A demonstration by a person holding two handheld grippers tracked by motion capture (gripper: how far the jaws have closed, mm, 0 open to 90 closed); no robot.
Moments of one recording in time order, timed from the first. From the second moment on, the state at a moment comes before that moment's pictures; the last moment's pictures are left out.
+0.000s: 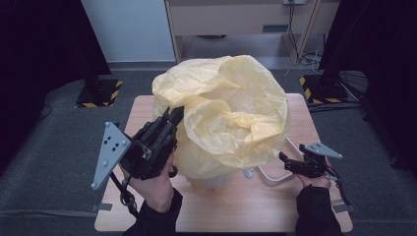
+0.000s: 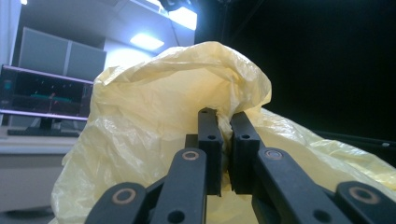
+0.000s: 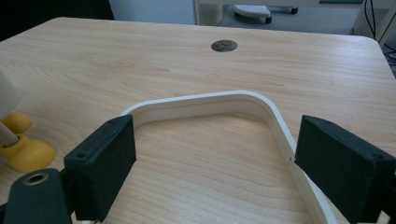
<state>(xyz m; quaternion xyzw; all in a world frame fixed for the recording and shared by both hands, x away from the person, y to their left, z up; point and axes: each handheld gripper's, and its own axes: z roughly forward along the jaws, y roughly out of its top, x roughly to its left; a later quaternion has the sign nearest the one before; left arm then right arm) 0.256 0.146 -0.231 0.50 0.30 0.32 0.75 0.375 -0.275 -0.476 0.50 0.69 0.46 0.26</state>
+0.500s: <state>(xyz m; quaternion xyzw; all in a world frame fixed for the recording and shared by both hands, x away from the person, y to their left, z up) 0.286 0.157 -0.280 0.53 0.36 0.29 0.71 0.374 -0.274 -0.459 0.48 0.66 0.50 0.27</state>
